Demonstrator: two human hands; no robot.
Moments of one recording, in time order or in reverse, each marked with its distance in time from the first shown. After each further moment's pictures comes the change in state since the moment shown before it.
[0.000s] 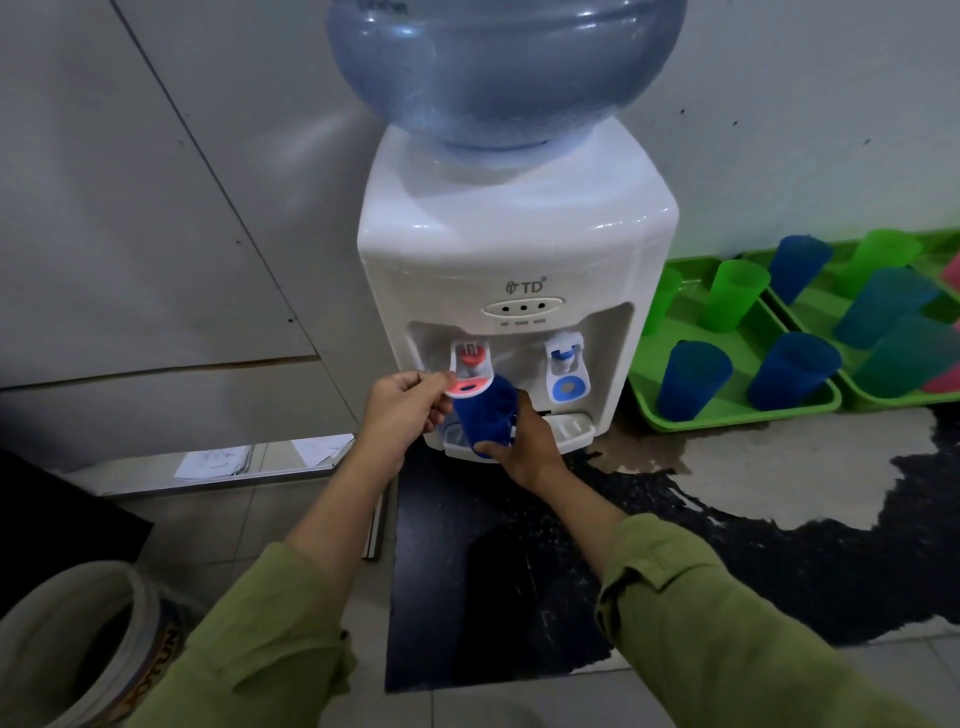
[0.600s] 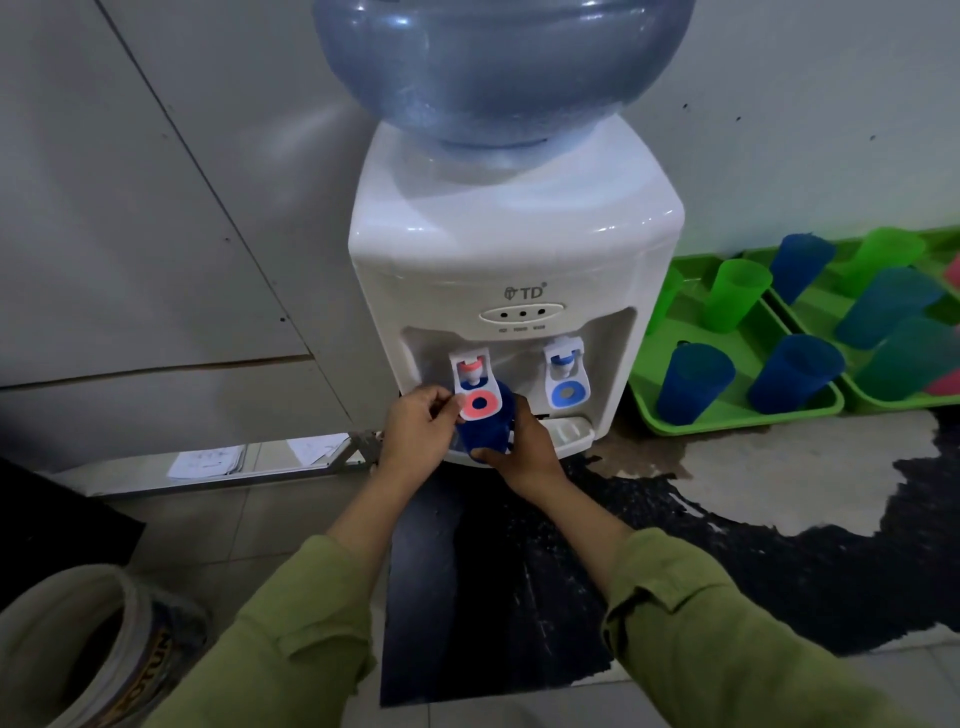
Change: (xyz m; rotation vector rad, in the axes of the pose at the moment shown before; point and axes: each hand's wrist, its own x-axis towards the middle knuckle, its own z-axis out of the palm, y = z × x) left_hand 0.029 -0.043 0.014 0.431 0.010 0.304; right_hand 0.000 0.004 0.001 0.011 0.013 -0.061
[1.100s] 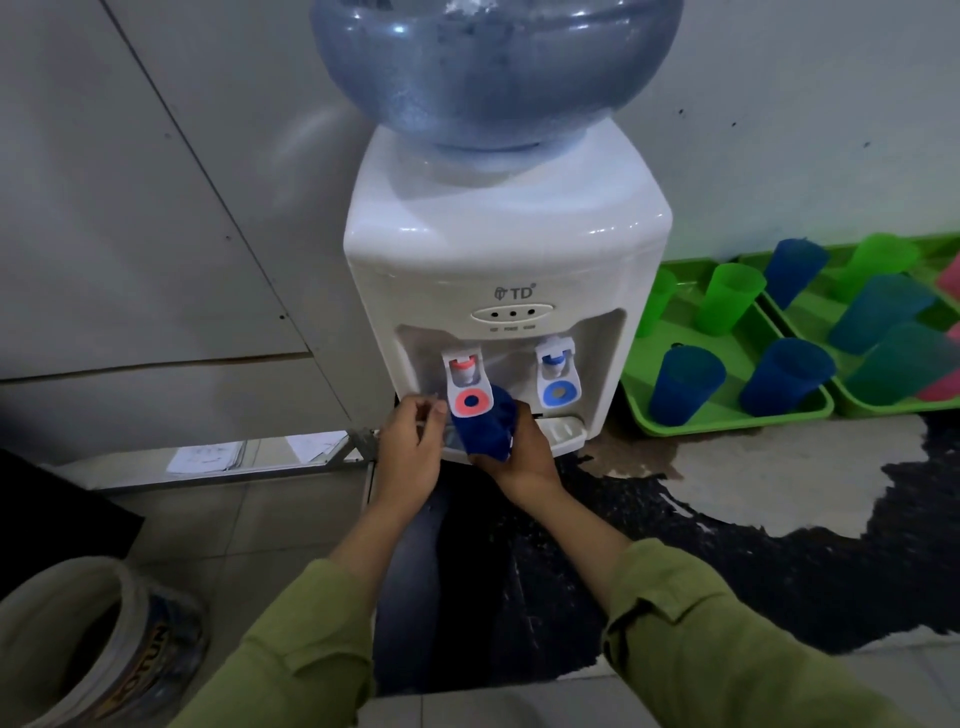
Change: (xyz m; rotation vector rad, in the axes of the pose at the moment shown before) left_hand -0.022 -0.017 0.012 -0.112 0.162 0.036; right_hand -0.007 0.000 -0.001 -0.027 0.042 0.098
